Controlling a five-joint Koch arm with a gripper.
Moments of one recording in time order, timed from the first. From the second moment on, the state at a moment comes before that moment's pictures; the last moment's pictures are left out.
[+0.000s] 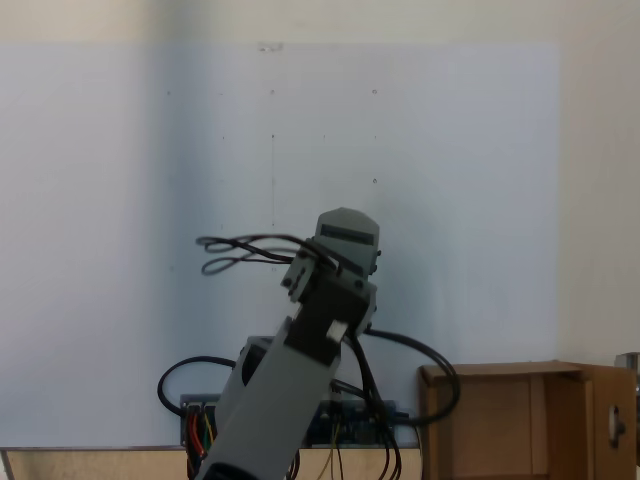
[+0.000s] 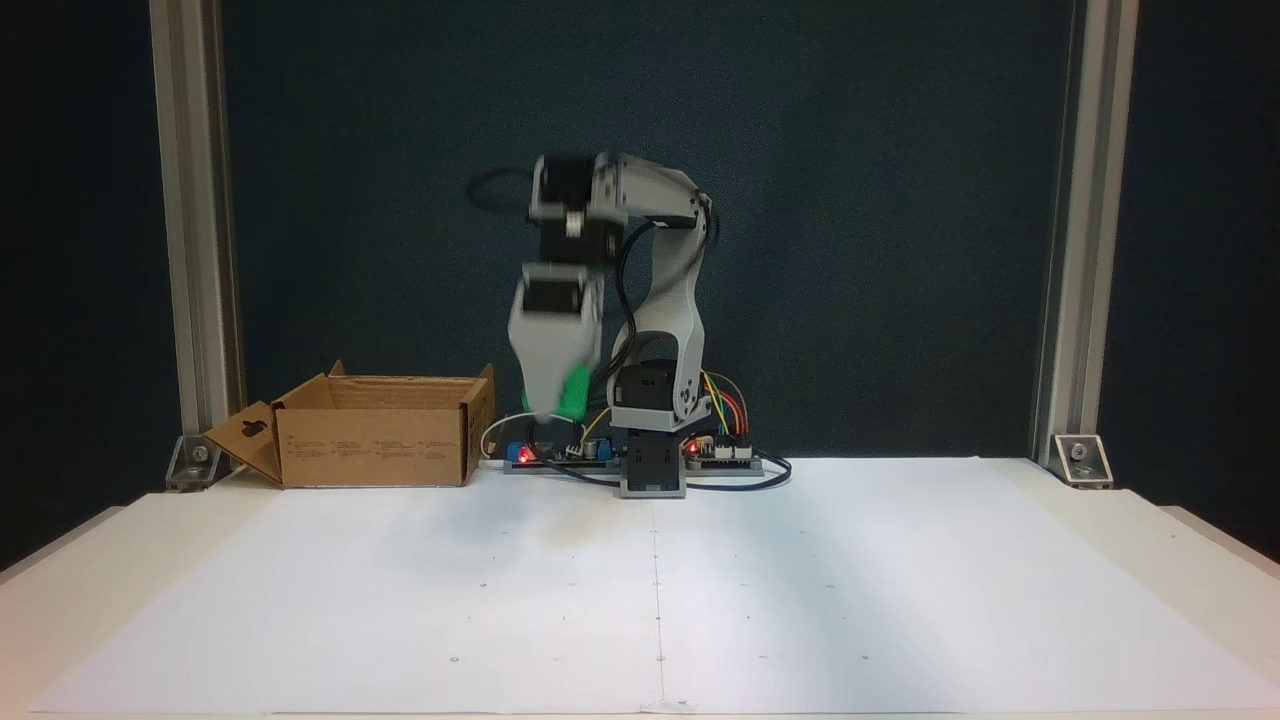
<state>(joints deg) 27.8 109.4 74.2 84.1 -18.5</state>
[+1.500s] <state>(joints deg) 90.6 91.3 42.6 82.1 -20.4</state>
